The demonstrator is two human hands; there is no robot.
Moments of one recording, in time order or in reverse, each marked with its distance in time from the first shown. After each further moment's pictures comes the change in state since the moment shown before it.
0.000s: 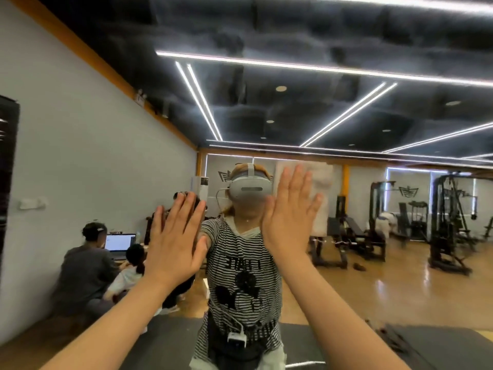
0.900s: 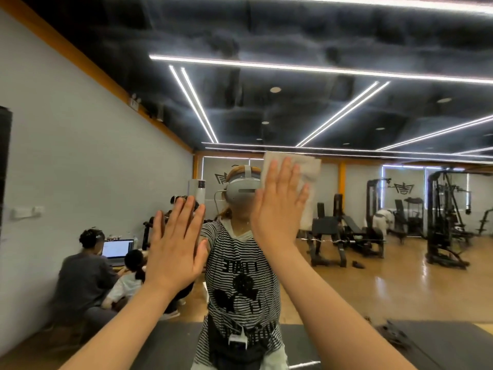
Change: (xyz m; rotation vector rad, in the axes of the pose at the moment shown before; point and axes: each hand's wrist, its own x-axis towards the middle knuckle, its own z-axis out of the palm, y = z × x) left_hand -0.001 0.000 0.000 0.028 -0.007 0.009; right_hand 0.010 -0.024 -0.001 0.059 -0.009 0.014
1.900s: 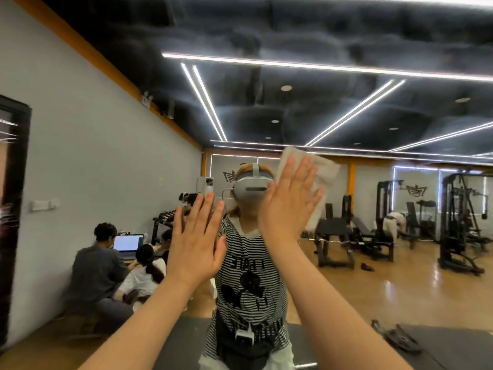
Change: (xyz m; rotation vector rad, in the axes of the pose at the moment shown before) left_hand -0.001 0.000 0.001 0.004 0.002 0.002; right_hand 0.000 -0.024 0.011 0.004 0.034 0.148
